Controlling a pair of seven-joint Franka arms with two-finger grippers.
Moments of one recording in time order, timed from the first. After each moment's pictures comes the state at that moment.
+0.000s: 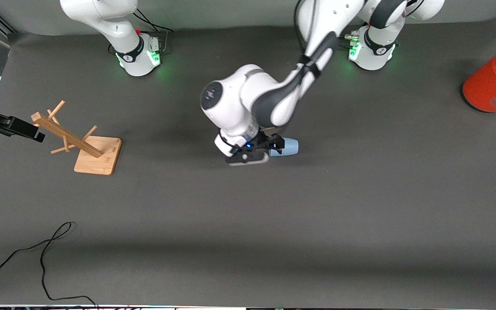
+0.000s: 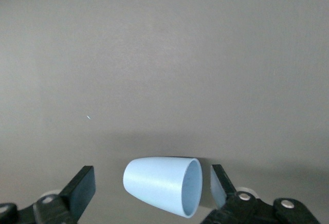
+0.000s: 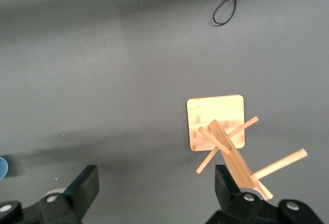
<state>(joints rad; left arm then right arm) -0.87 0.81 -0.05 -1.12 0.39 1.64 -0.85 0.06 0.04 -0.14 -1.56 0.06 1.58 0.12</state>
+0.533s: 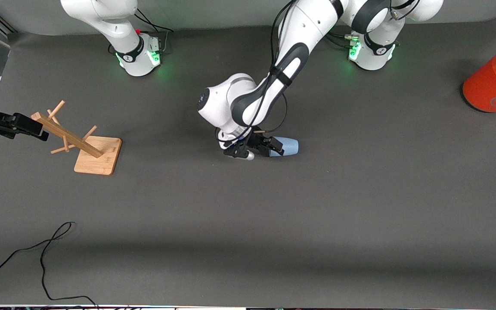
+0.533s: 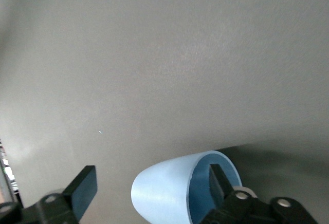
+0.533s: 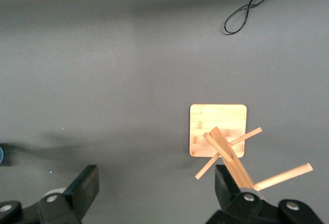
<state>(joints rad) -0.93 0.91 -0.04 -1.22 0.55 1.64 -0.70 0.00 0.03 -0.06 -1.58 0.05 1.61 0.07</state>
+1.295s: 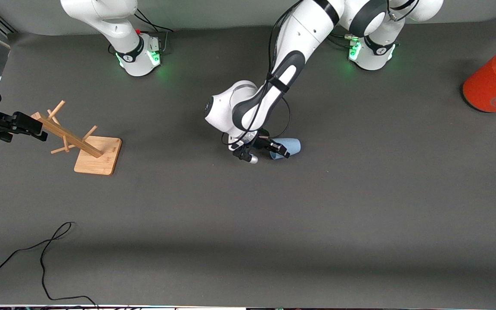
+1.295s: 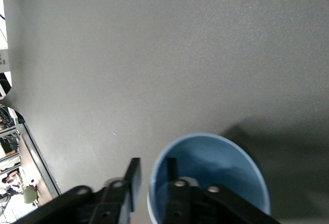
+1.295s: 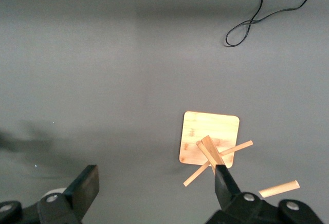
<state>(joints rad) -0.93 0.93 -0.03 -1.26 0.62 1.60 -0.58 0.01 0.03 -0.07 -1.58 0.03 1.62 -0.03</state>
